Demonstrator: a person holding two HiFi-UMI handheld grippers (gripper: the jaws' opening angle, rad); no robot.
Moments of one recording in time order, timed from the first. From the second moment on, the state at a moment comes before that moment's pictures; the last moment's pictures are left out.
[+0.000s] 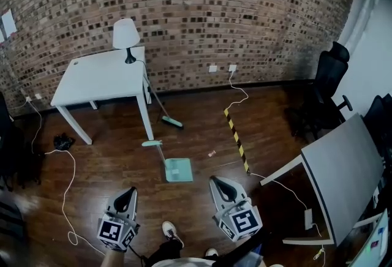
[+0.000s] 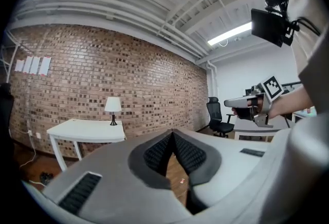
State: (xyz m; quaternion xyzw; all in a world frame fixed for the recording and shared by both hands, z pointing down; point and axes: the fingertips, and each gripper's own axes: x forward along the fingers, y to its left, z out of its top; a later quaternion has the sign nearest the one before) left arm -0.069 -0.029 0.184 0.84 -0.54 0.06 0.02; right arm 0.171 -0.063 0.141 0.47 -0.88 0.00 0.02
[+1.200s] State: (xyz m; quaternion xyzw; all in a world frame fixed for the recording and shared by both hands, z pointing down) left arm 0.063 0.252 0.119 0.80 -0.60 0.06 -0.06; right arm 0.334 0.222 0.091 0.47 -0.88 -0.02 -0.05
